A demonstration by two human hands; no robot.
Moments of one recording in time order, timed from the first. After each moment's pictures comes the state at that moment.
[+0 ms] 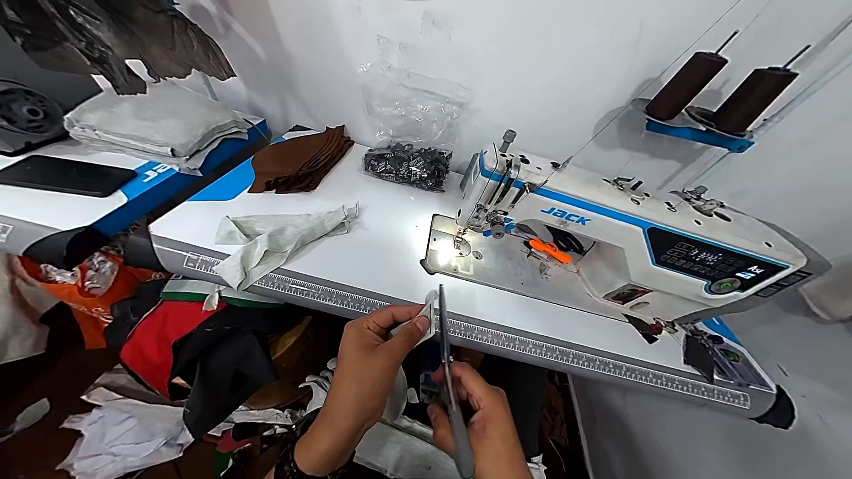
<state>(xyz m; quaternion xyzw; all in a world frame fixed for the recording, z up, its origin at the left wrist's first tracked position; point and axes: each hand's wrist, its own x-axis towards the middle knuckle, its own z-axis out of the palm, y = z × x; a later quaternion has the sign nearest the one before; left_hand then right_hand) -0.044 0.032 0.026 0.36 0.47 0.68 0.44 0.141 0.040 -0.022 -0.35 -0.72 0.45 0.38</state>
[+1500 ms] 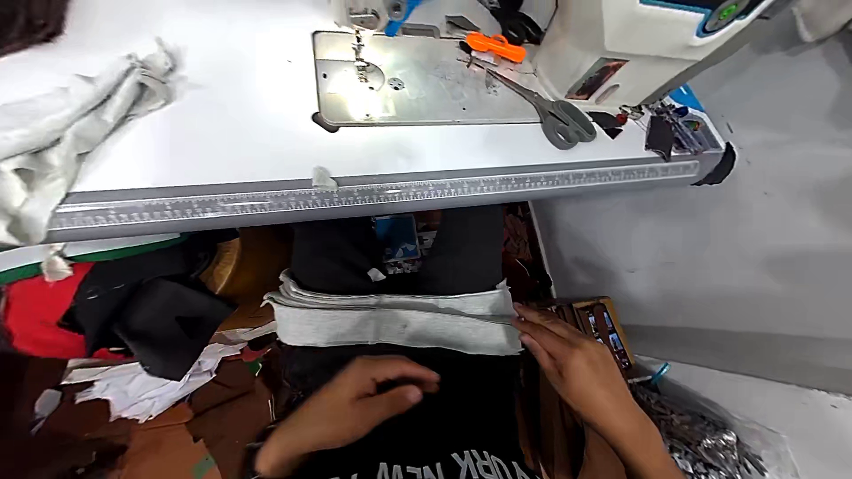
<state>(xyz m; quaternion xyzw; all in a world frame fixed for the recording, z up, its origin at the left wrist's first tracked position) -0.024 -0.062 -0.091 0.62 0.28 0.27 0.68 0.335 -0.064 -0.085 -0.57 -0.80 0.12 0.14</state>
